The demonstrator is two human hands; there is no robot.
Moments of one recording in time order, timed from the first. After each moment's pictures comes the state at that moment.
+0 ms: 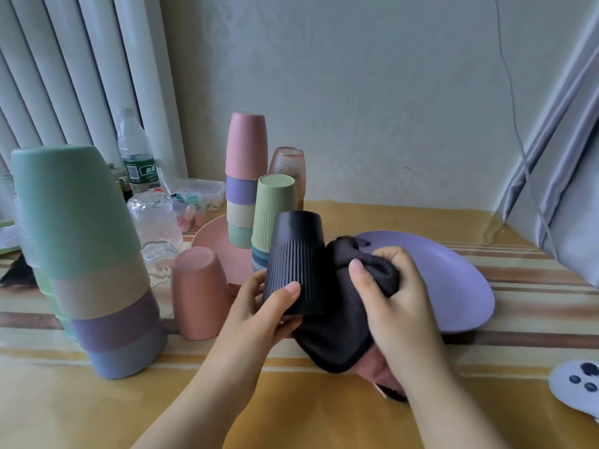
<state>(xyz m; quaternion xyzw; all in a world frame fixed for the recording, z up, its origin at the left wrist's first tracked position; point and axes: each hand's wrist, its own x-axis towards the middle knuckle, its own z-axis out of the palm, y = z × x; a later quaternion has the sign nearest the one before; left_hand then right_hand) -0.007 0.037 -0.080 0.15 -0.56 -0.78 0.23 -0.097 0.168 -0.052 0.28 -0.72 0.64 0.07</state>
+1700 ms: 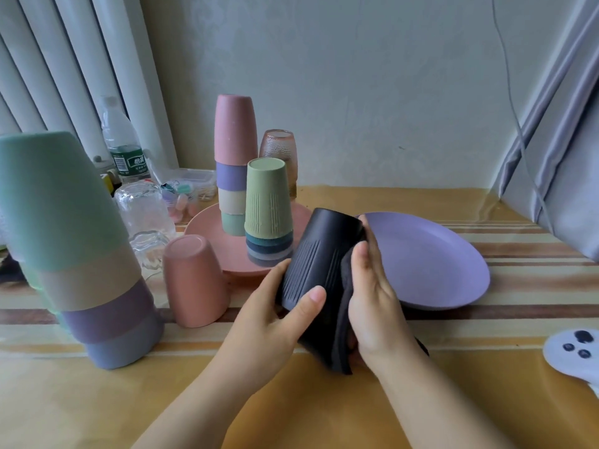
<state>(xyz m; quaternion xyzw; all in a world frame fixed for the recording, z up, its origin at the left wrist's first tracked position) -0.001 0.049 -0.079 0.04 -0.75 -0.63 0.22 -0.088 0.153 -0.069 0.27 -0.65 0.71 -0.07</state>
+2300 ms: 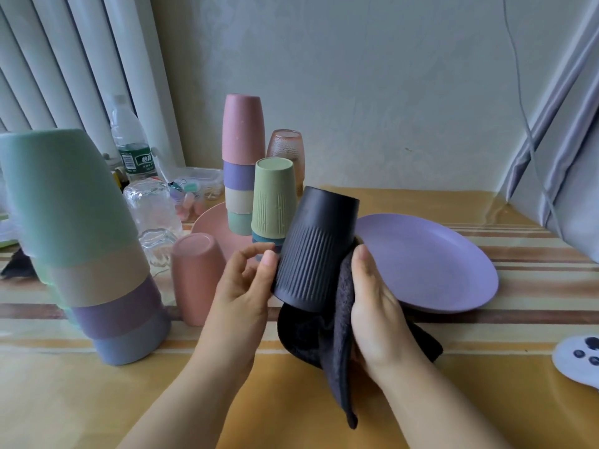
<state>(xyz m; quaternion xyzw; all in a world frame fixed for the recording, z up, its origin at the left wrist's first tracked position) -0.007 0.030 -0.079 0.14 -0.61 -0.72 0.30 -0.076 0.151 -0.070 0.29 -0.65 0.69 -0.13</state>
